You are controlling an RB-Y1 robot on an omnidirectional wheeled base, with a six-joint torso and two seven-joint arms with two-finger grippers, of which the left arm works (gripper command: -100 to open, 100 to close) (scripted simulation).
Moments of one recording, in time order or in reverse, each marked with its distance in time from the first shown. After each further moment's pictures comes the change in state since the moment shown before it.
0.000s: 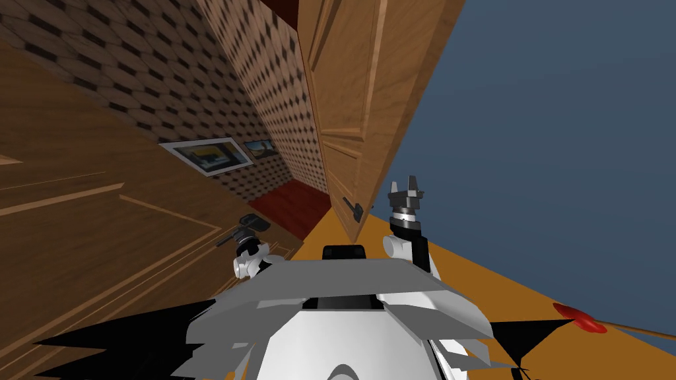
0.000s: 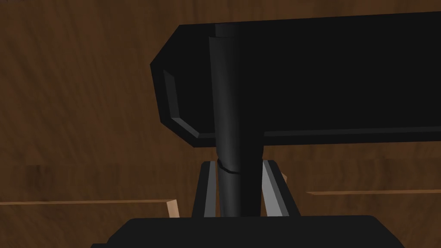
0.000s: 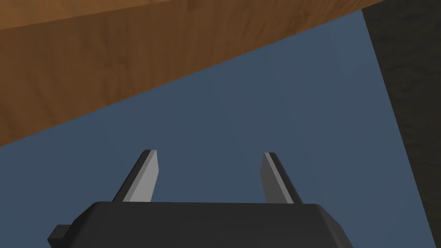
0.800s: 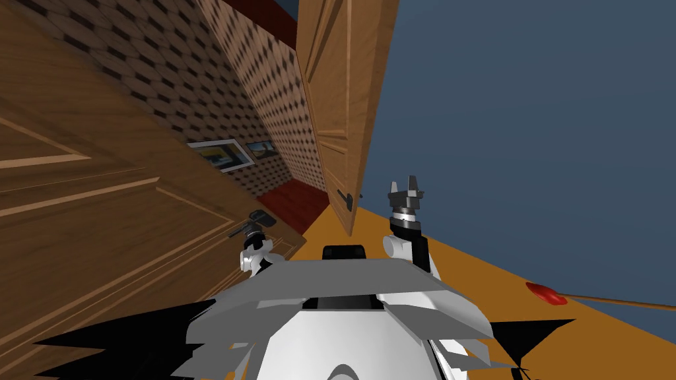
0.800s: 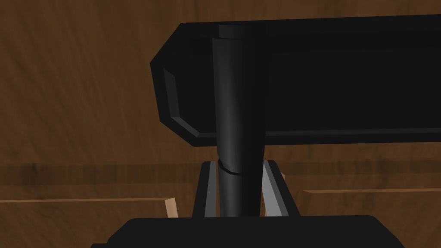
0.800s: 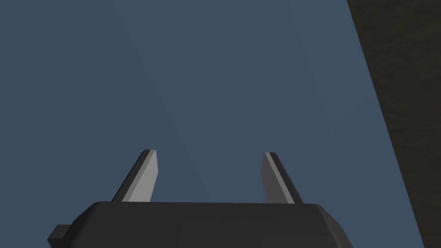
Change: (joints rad) arm -0.004 0.021 -0.104 0.054 0.020 0.014 0.014
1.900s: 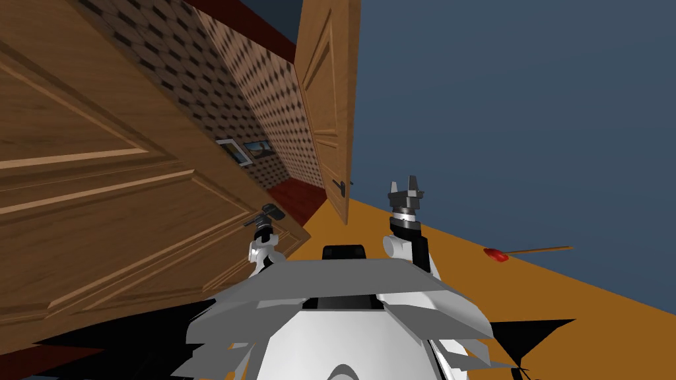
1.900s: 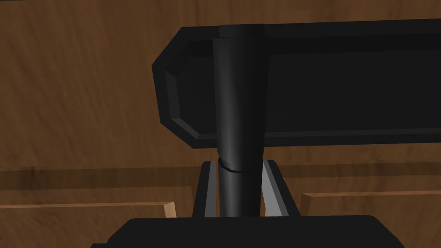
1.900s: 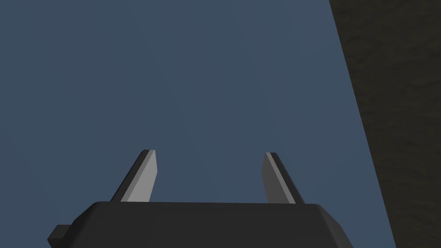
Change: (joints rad) arm -0.002 0.007 -0.172 0.028 0.015 0.004 0.034
